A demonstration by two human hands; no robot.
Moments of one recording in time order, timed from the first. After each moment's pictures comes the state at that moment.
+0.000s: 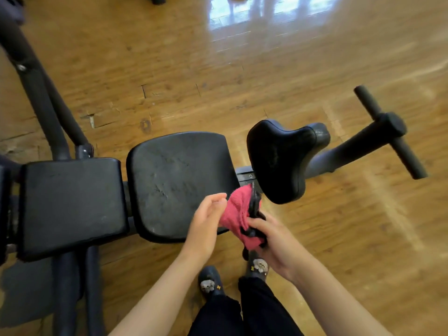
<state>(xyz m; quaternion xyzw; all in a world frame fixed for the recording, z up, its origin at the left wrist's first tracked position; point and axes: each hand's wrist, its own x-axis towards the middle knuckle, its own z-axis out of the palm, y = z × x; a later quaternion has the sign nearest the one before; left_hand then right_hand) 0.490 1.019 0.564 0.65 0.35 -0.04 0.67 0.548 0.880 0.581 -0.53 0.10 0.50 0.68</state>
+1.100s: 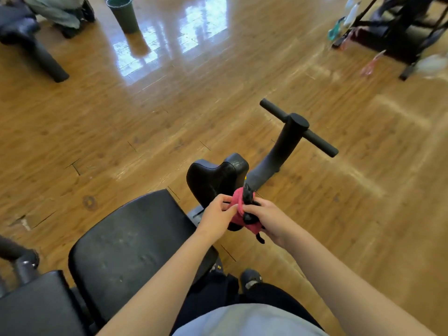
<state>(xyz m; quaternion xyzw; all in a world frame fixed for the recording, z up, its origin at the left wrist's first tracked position) 0.659 0.940 0.586 0.77 0.13 -0.24 0.57 0.663 0.794 0.605 -0.65 0.16 0.34 0.66</state>
